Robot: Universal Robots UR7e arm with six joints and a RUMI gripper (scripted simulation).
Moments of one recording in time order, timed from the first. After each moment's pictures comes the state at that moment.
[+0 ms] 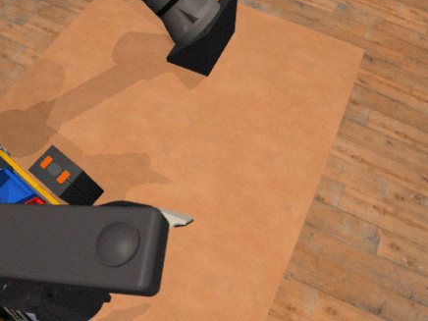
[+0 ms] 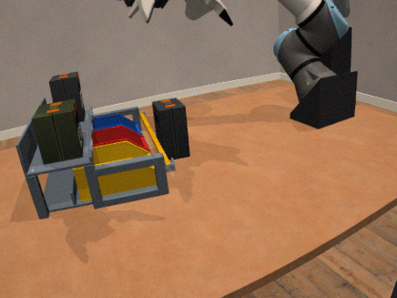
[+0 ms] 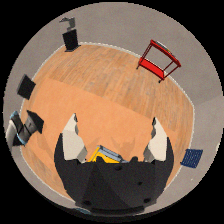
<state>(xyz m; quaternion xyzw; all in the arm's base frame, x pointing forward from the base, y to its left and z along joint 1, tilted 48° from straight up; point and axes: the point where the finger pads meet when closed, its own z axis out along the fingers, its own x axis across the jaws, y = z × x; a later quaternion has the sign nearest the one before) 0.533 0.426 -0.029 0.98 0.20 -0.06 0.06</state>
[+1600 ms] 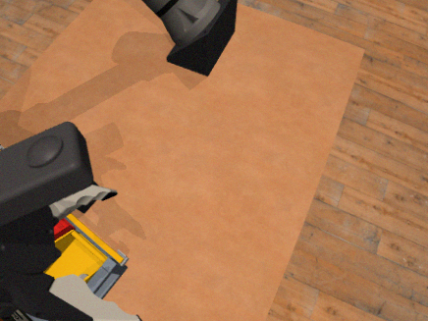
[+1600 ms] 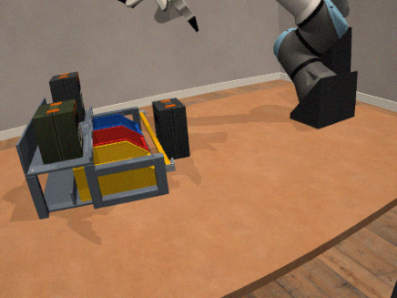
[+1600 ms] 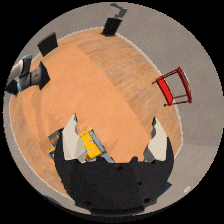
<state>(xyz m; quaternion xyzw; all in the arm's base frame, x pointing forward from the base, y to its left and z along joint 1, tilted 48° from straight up) 0.522 0.381 0.019 0.89 0.42 -0.16 0.07</state>
